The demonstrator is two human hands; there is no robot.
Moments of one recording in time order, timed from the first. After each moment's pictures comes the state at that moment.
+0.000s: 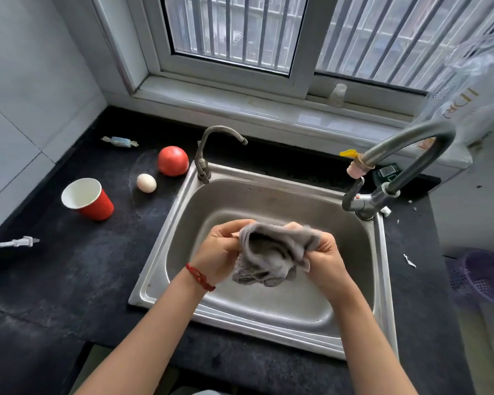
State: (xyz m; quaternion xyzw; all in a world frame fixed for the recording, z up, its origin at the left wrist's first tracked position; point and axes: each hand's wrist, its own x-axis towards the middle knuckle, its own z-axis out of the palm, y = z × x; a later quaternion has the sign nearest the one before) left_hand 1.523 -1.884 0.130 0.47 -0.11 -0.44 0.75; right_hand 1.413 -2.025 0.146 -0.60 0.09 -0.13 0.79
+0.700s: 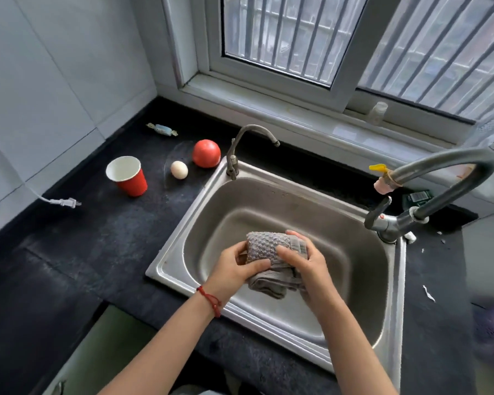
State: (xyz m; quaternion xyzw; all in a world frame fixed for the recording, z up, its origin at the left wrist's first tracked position) left_hand 1.475 -1.860 0.110 0.64 -0.06 -0.32 0.70; right_hand 1.413 -2.005 0.134 -0.58 0.27 -0.01 0.77
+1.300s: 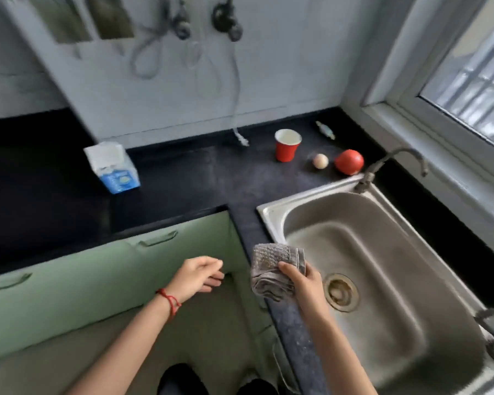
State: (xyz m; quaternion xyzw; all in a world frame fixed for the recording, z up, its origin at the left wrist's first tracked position) left_hand 1.286 -1.710 0.119 0.69 0.32 -0.14 0.63; right_hand 1.353 -1.913 0.114 -0.65 0.11 0.22 0.71
